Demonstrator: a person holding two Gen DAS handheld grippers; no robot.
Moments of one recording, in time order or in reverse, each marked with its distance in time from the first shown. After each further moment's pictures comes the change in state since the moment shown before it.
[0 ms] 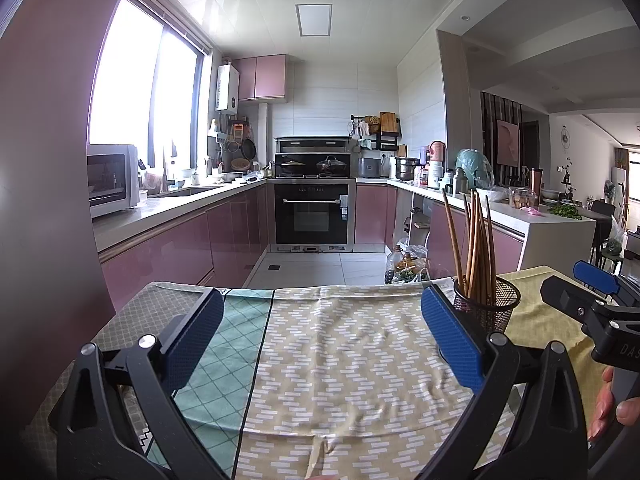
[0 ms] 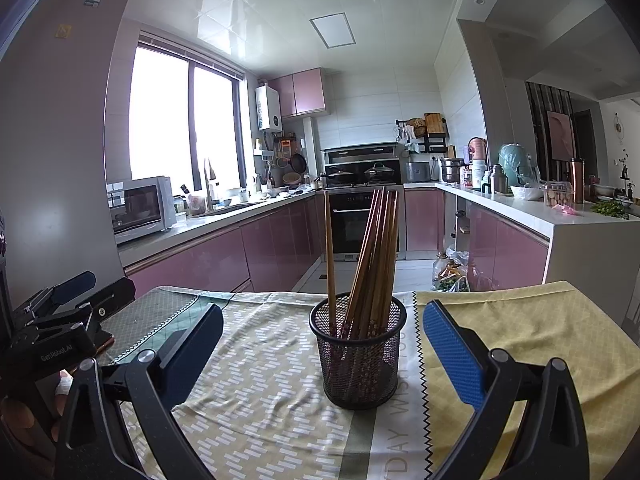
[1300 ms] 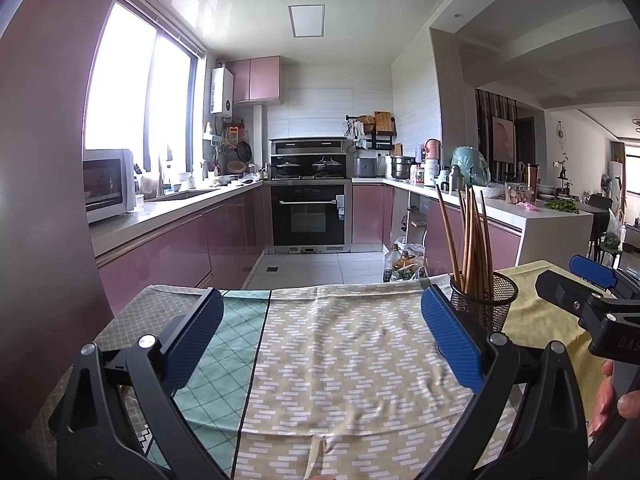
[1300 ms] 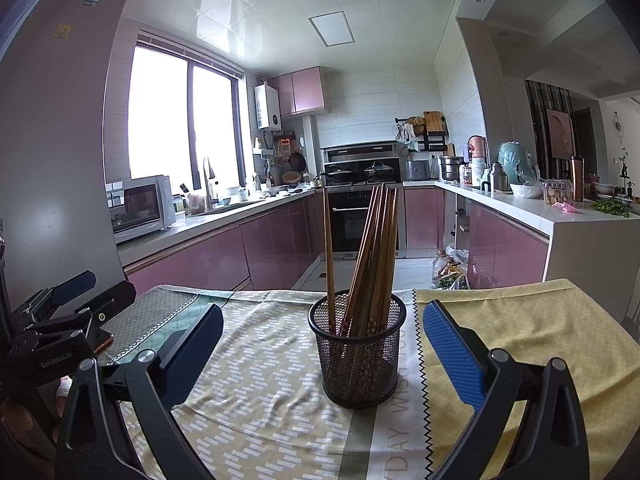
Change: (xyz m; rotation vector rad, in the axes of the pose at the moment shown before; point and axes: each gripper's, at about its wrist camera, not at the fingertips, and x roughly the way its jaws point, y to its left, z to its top) left arm -0.001 -0.001 -0.002 0.024 -0.008 -0.014; right arm 0.003 0.000 -0.003 0.004 0.008 -0.004
